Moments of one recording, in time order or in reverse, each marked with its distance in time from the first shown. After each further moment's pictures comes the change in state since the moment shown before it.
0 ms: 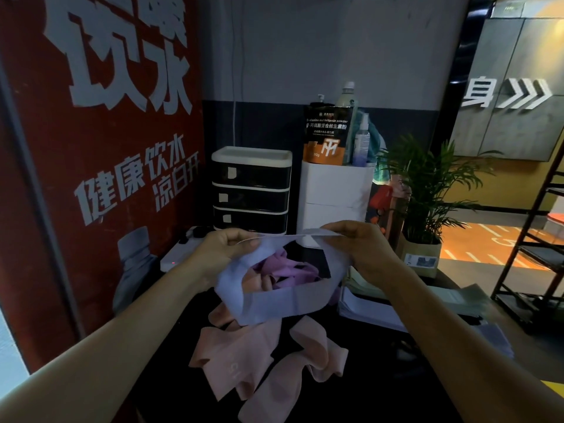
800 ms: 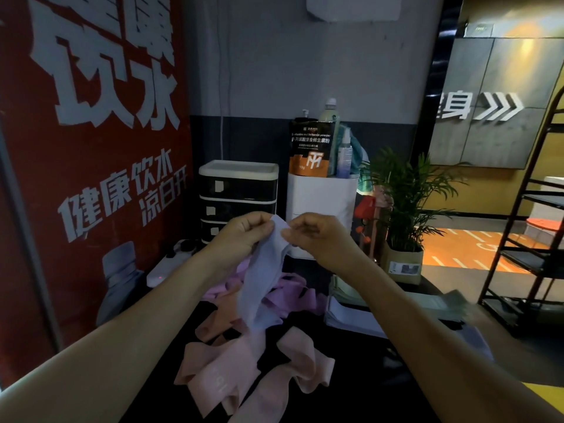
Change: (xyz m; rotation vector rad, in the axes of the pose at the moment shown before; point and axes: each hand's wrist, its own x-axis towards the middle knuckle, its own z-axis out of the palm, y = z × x) left_hand 0.009 0.043 0.046 -0.040 -0.176 0.200; right_hand -0.006 -0.040 0.025 -0.371 -0.123 -0.235
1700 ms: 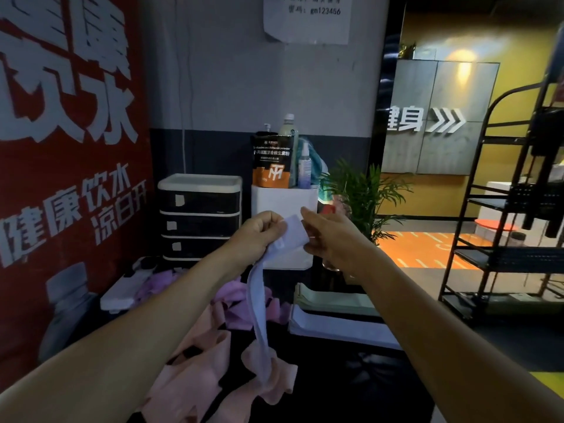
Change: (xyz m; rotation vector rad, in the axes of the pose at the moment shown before) left_hand 0.044 0.008 0.068 0.161 -0.054 0.063; right_hand -0.008 0.002 -0.071 0.451 0.216 0.417
